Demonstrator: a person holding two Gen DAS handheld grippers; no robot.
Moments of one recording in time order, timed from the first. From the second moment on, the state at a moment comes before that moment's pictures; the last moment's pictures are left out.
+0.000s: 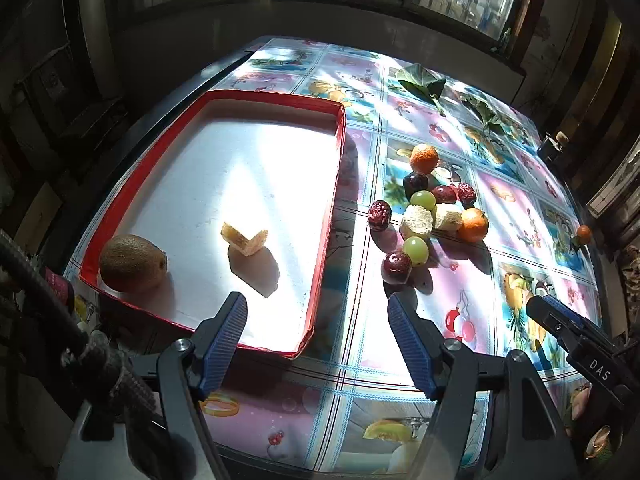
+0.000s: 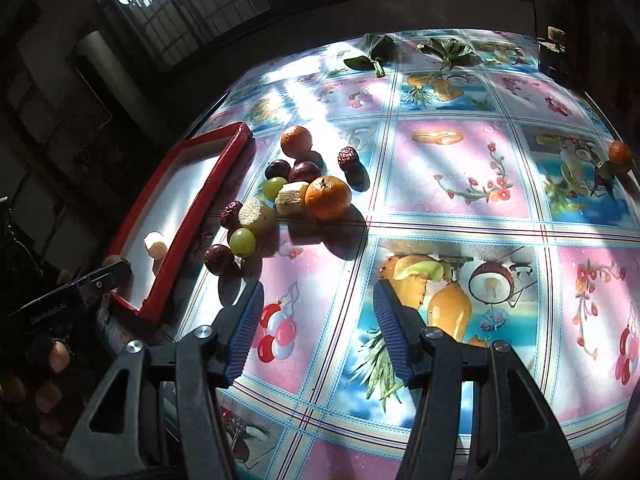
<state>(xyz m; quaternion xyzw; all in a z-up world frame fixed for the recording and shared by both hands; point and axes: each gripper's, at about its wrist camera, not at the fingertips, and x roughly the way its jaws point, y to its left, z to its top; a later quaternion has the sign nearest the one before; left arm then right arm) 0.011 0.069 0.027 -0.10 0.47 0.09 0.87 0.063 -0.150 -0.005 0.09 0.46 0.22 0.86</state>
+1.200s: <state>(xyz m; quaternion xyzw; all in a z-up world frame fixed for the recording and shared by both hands) 0.054 0.031 -0.002 -0.08 0.49 0.03 0.86 0.087 -0.155 -0.013 0.09 0.45 0.23 0.86</state>
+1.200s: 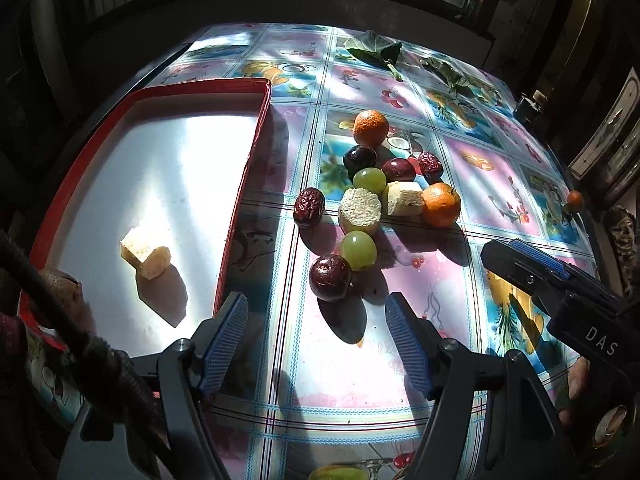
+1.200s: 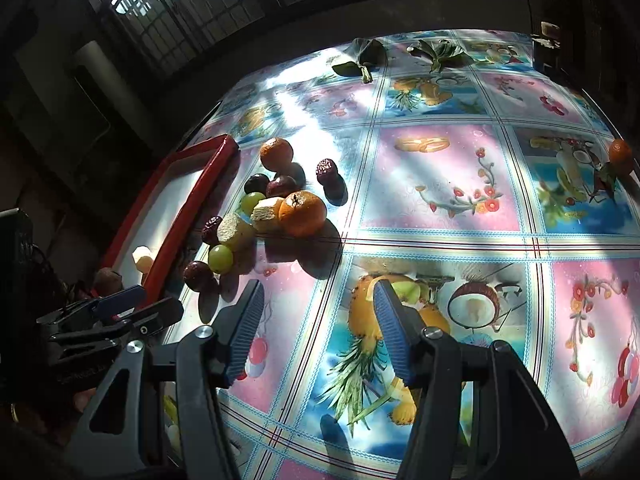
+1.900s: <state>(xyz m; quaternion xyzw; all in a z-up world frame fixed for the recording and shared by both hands) 0.076 0.033 -0.020 -0.09 0.50 0.00 0.86 0.153 -0.106 -0.036 0.06 0.47 0.24 0.85</state>
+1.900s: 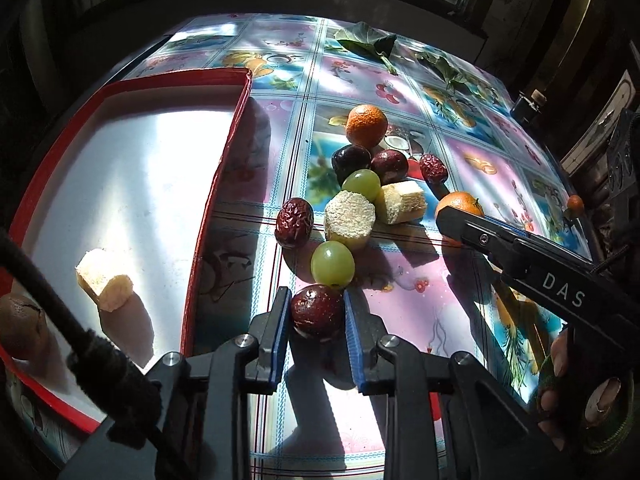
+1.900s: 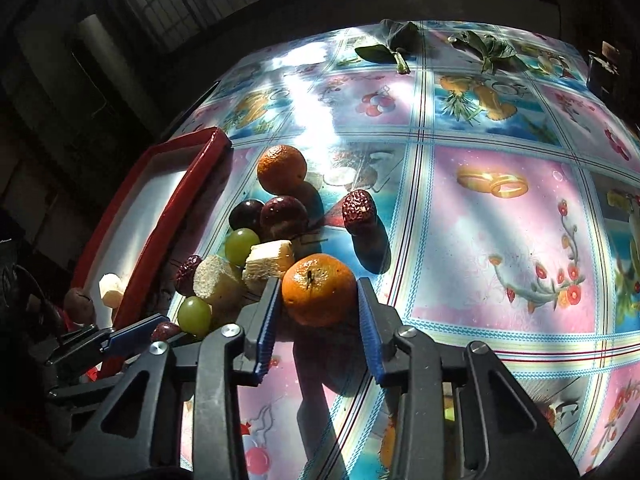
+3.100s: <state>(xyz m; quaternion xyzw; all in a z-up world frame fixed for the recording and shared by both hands) 0.008 0.102 0.027 -0.13 0.44 0.07 0.89 0.070 -0.069 0.013 0.06 0.44 0.29 0.85</state>
